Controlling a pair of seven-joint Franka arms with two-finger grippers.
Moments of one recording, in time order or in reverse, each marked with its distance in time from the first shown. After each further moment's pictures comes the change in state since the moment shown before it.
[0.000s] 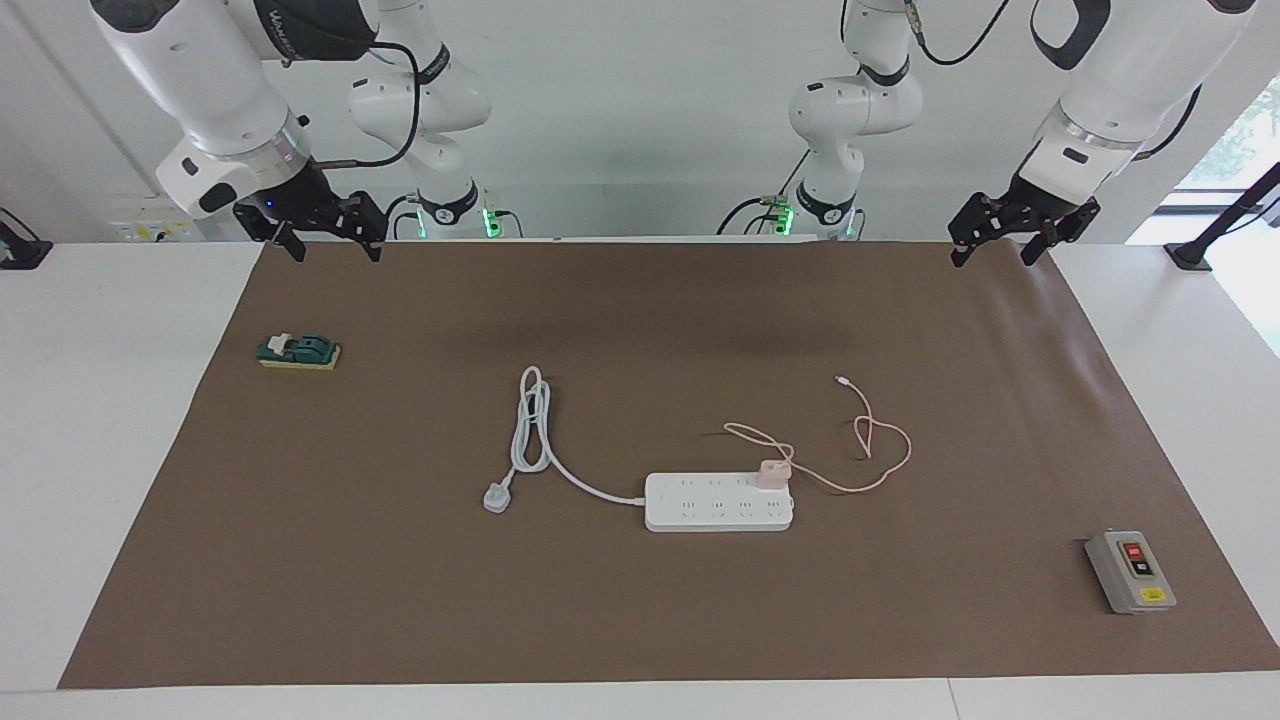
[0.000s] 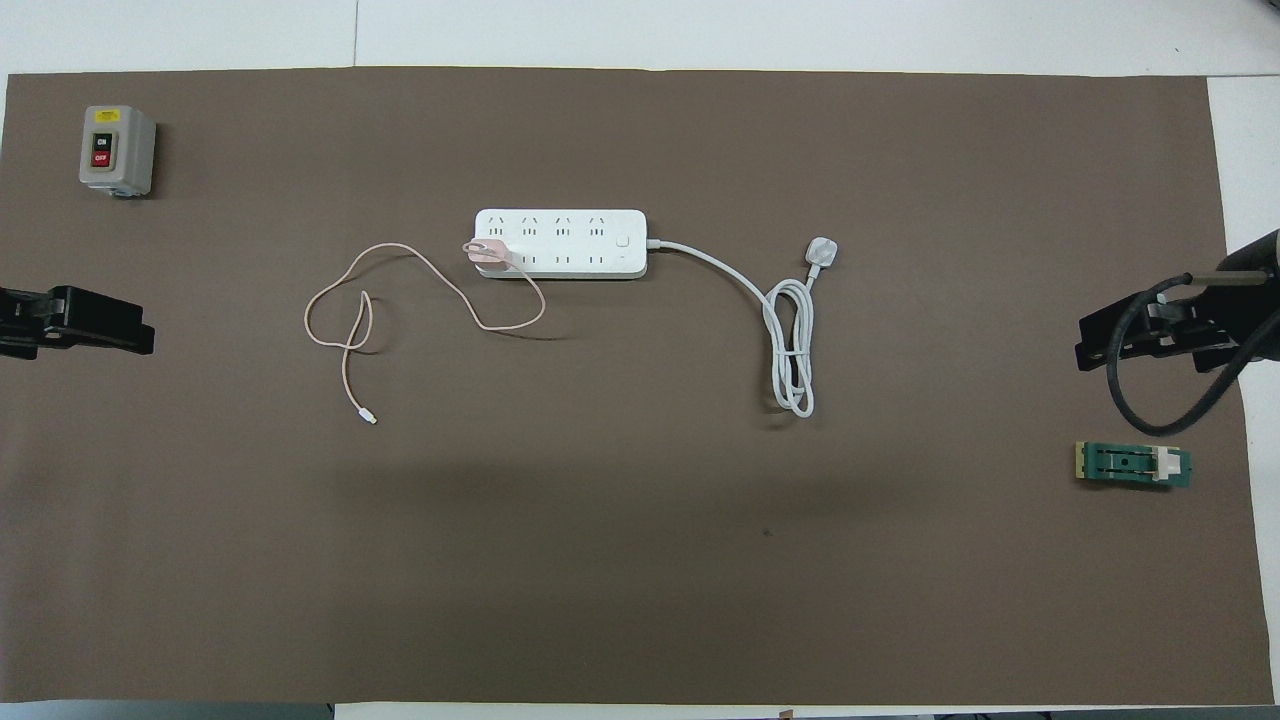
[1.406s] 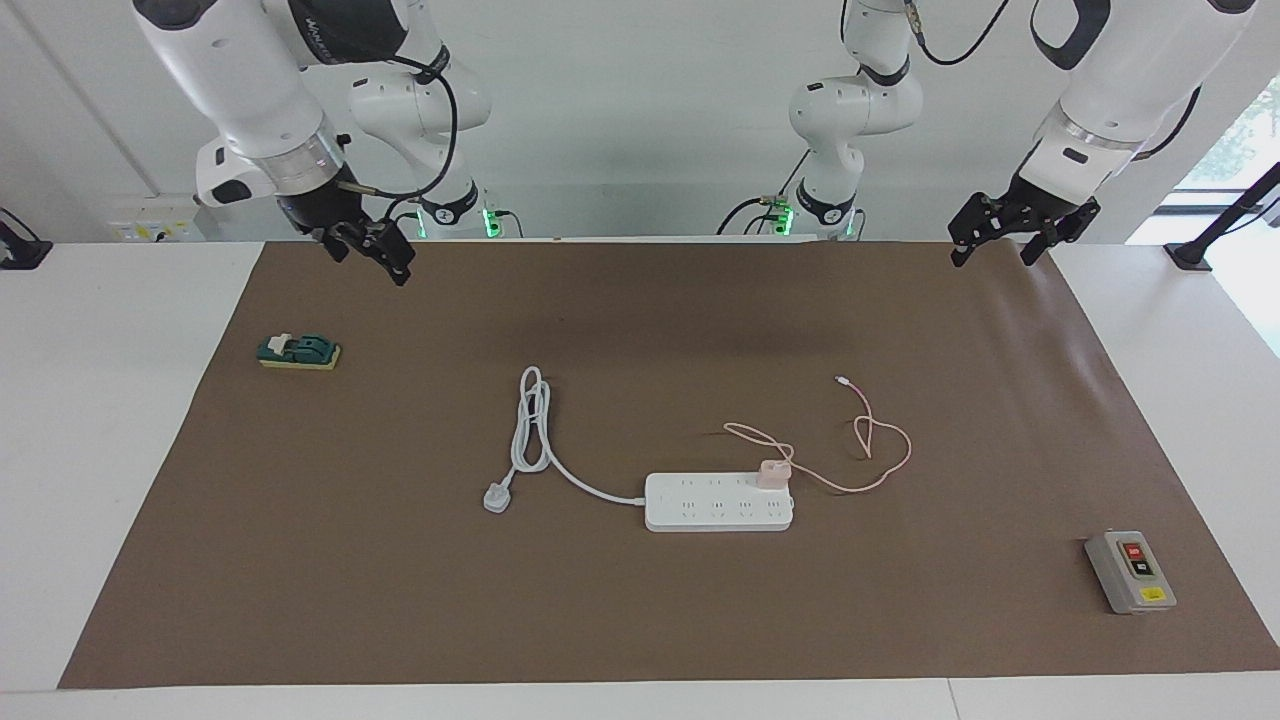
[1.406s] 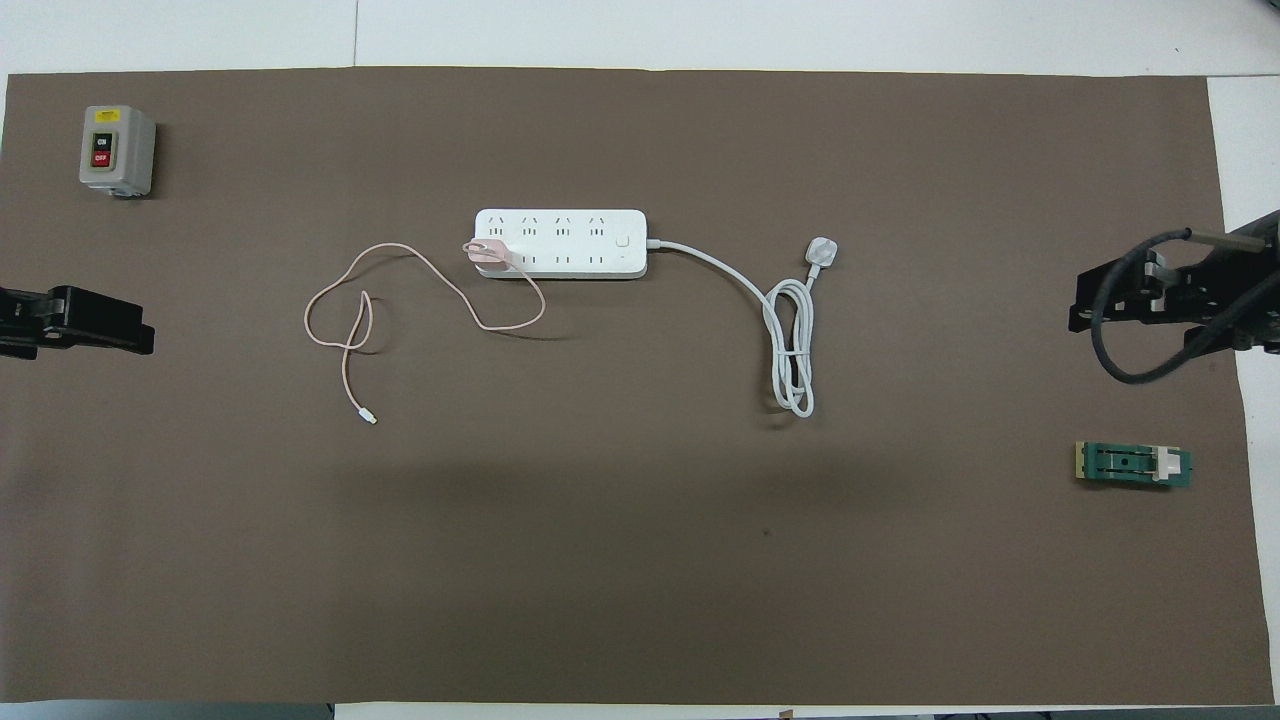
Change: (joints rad) left arm 0.000 0.000 0.000 0.000 0.000 0.000 0.000; right arm -0.002 0.003 0.084 -0.021 0.106 0.091 0.700
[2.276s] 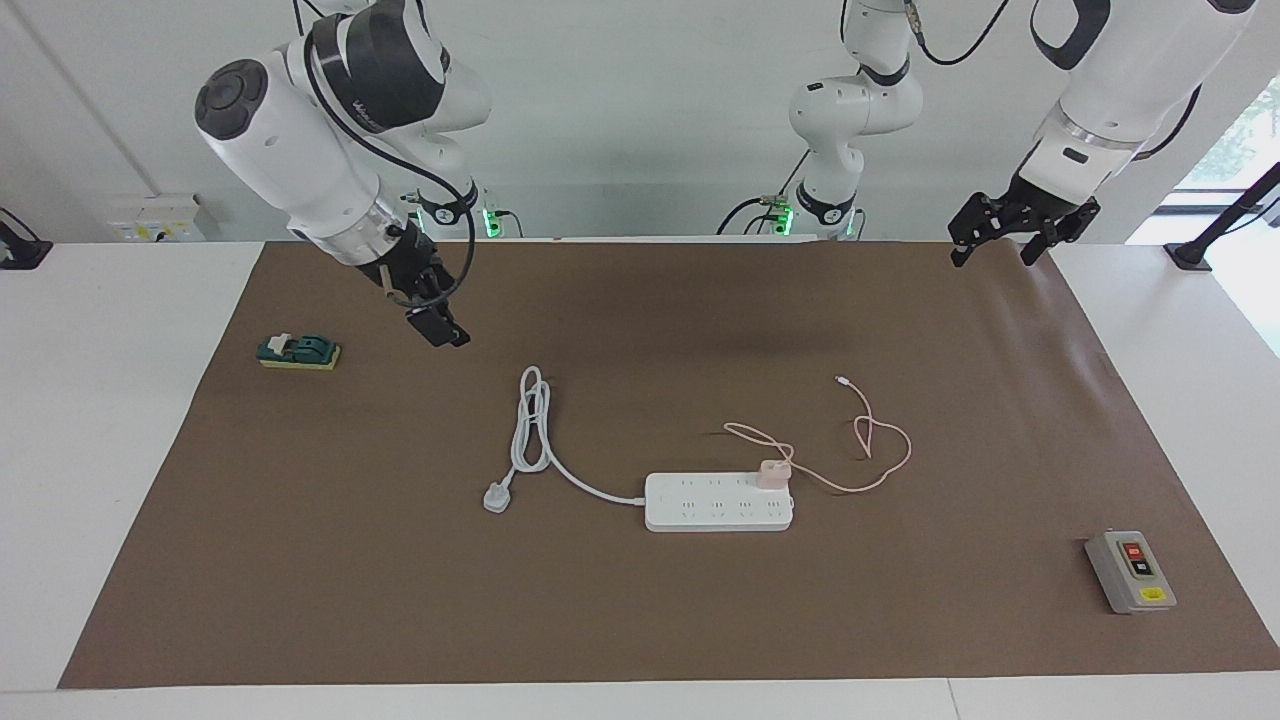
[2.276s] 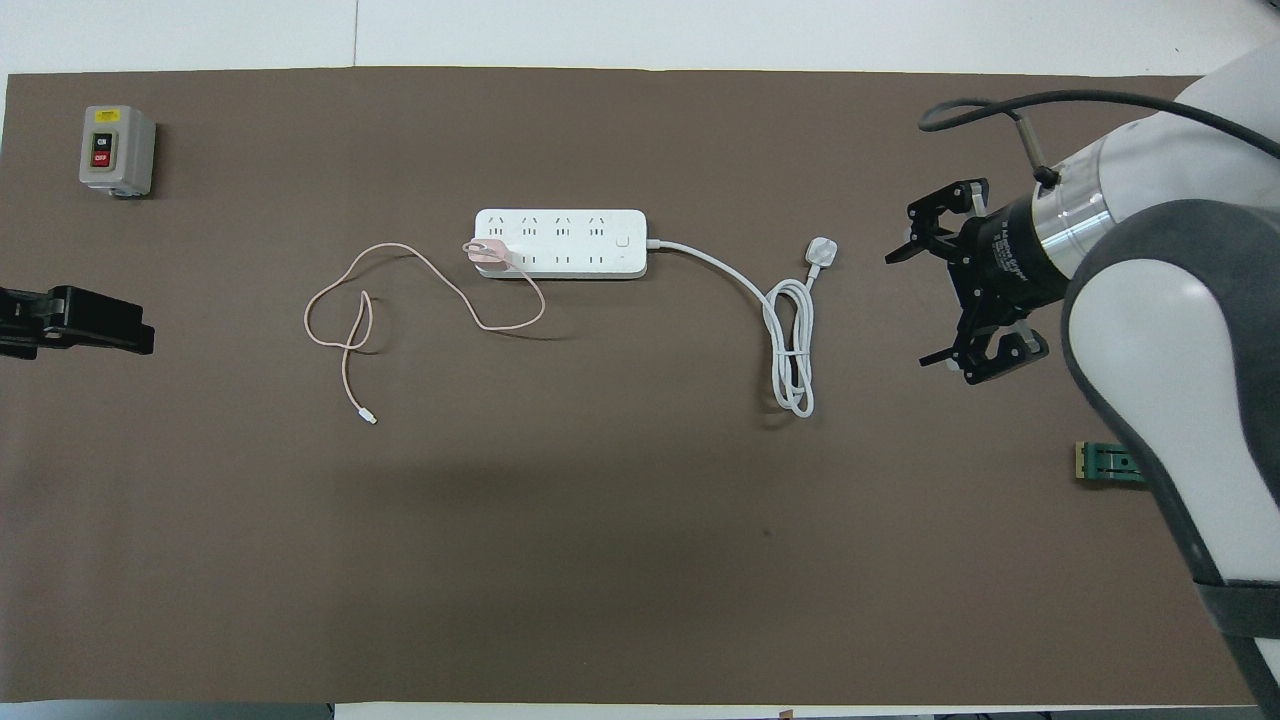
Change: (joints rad) left arm 0.000 0.000 -0.001 0.000 0.000 0.000 0.000; right arm 0.055 0.128 0.001 -0.031 0.216 0.185 0.719
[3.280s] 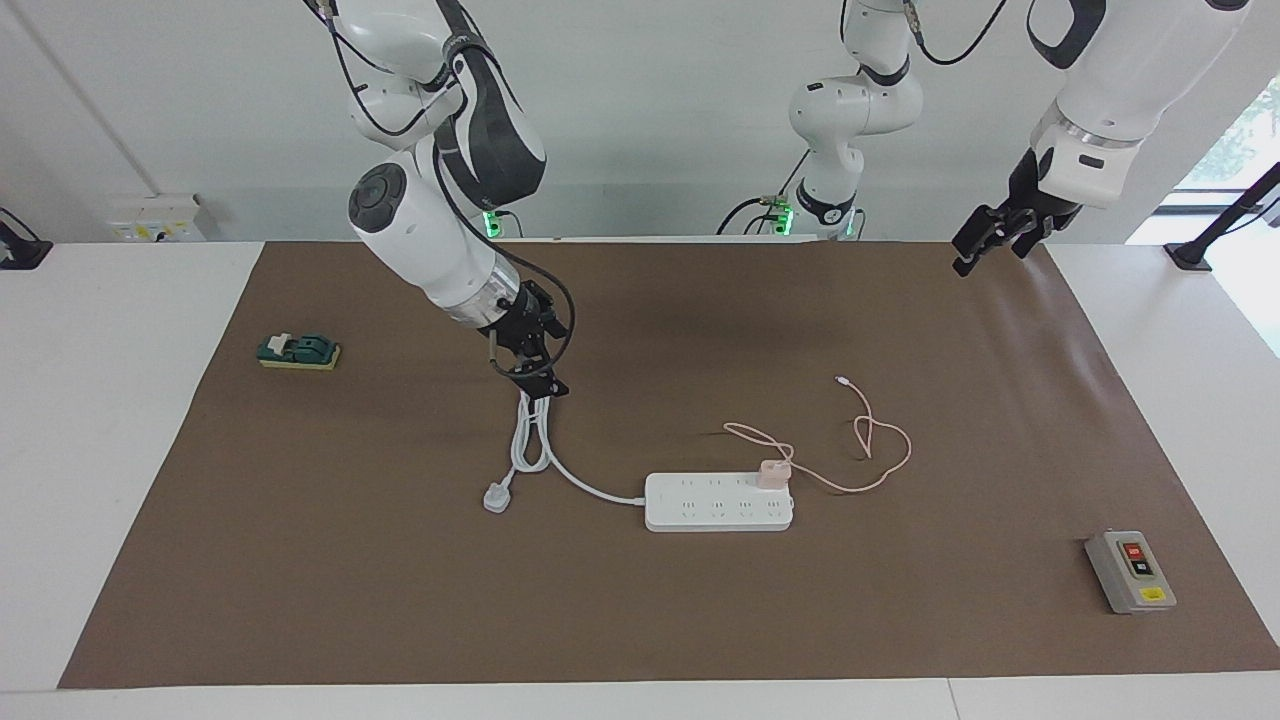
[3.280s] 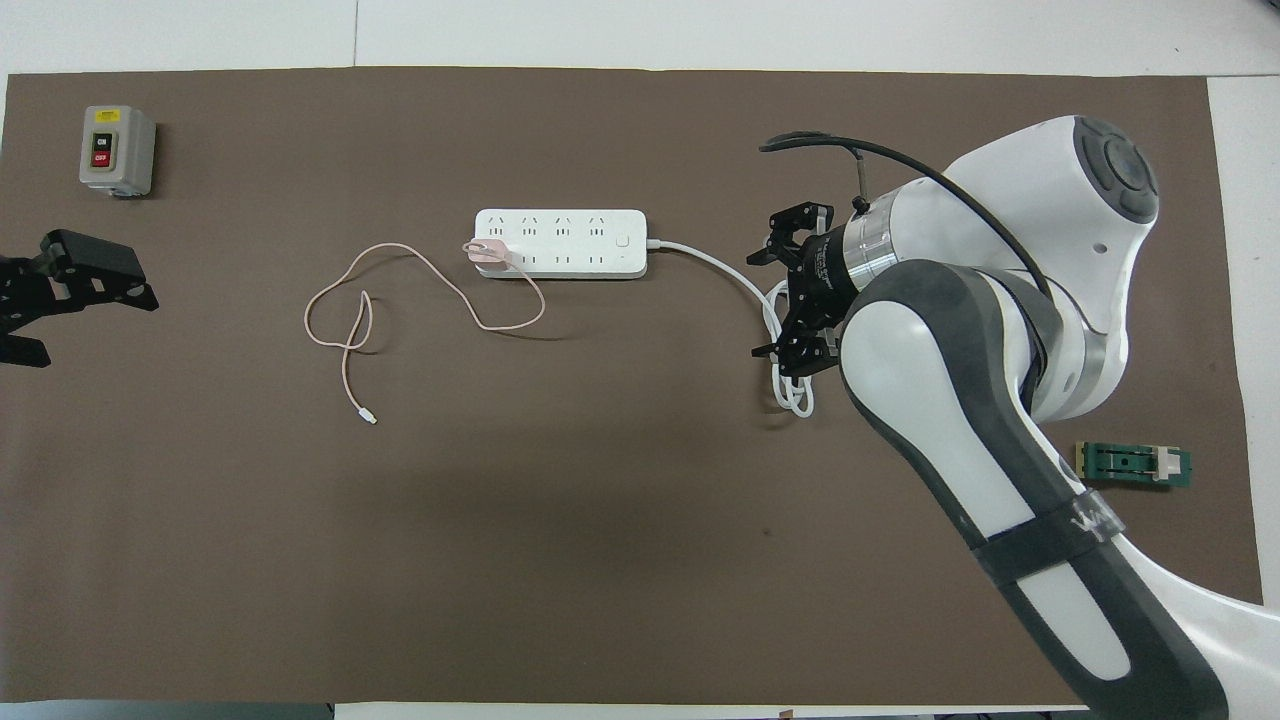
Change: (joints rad) left arm -0.012 -0.001 -0.008 -0.003 0.000 0.068 -0.534; right arm 0.137 0.090 0.002 -0.147 0.193 0.358 0.156
